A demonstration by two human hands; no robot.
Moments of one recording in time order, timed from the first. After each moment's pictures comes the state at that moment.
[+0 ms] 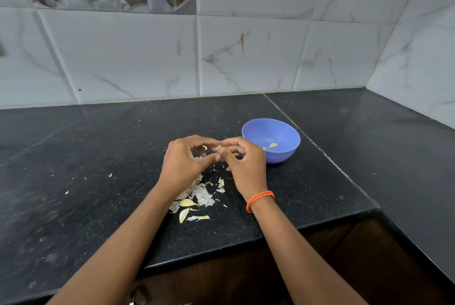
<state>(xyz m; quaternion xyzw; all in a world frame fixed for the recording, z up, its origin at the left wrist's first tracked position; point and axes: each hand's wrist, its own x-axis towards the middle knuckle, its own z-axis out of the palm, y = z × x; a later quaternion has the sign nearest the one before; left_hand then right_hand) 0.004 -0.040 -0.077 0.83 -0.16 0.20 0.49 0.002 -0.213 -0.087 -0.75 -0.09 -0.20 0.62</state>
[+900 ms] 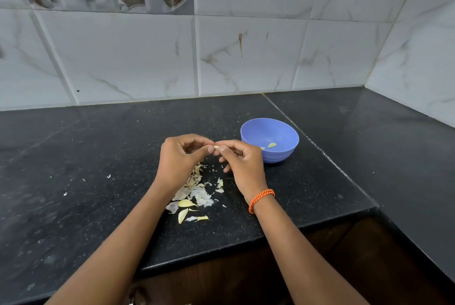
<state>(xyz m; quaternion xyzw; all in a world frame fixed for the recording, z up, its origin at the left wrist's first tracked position) 0.008 -0.037 -0.077 0.78 -0.14 0.19 0.58 0.002 -0.215 -0.087 -0.73 -0.08 -0.13 0.67</state>
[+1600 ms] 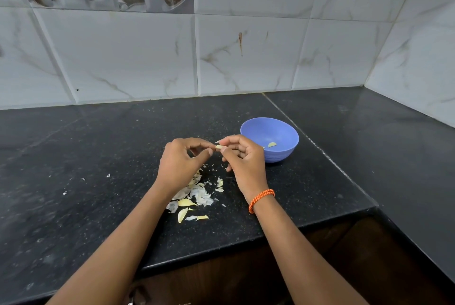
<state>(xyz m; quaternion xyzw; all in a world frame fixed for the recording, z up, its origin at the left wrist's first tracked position) 0.010 -0.036 -0.082 0.85 -0.13 0.19 0.48 0.000 -0.215 -0.086 -0.72 -0.08 -0.15 0.68</state>
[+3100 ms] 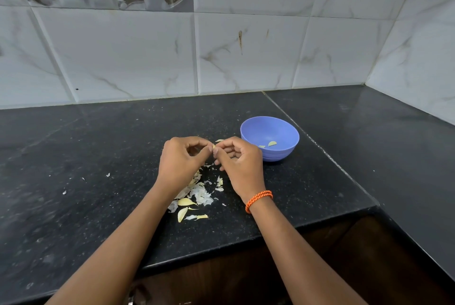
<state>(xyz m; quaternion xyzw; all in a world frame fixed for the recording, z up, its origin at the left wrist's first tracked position) 0.001 -0.041 -0.076 0.83 -0.13 0.21 0.50 -0.002 -0.209 -0.089 -0.75 -0.12 -0.20 0.61</state>
